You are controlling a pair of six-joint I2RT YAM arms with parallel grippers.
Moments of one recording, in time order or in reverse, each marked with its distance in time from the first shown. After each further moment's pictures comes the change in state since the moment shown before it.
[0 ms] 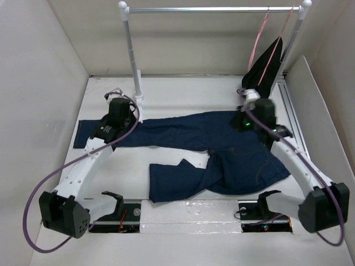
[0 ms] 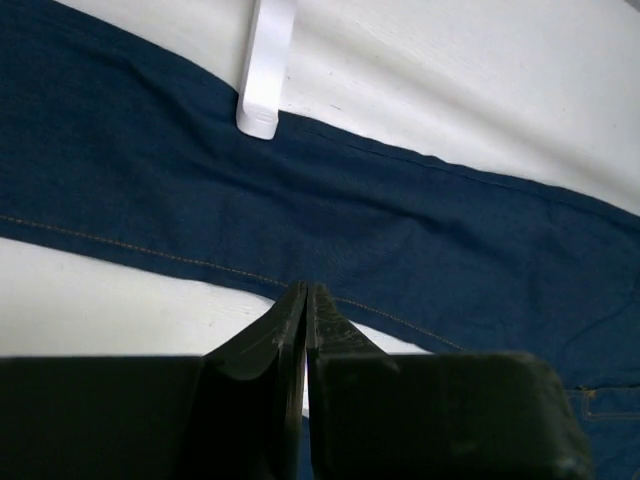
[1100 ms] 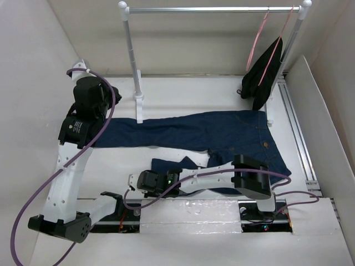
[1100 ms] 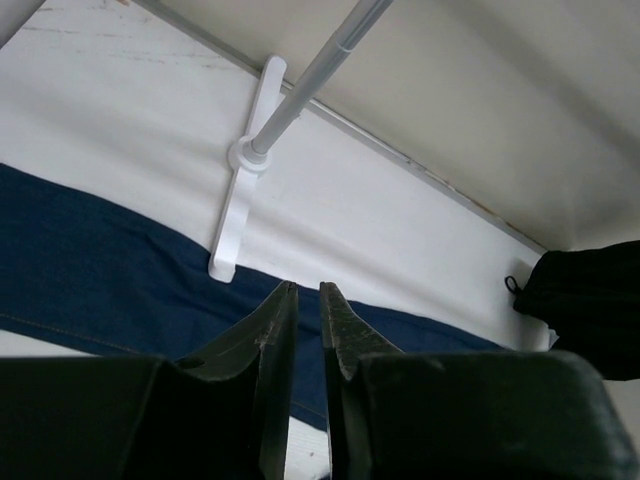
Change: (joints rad) left arm 0.053 -0.064 0.462 -0.173 -0.072 0.001; right arm 1.289 0.791 0.486 -0.166 0.410 -0.266
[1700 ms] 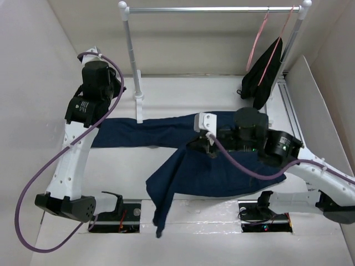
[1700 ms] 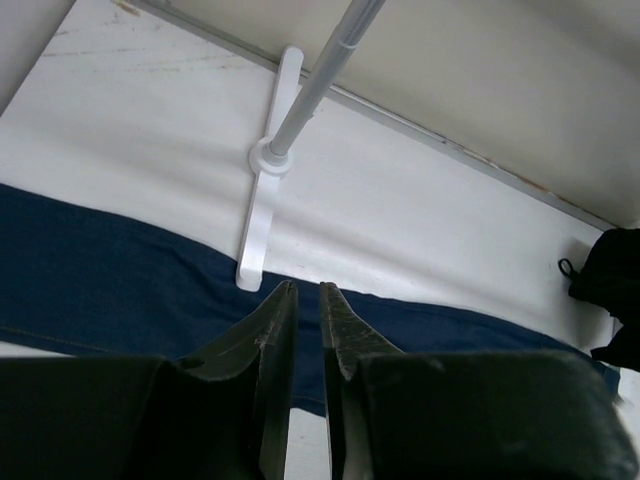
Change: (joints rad) left arm 0.000 0.181 0.166 -0.076 0.008 0.112; right arm -0.330 -0.838 0.029 -0.091 -0.457 -0.156
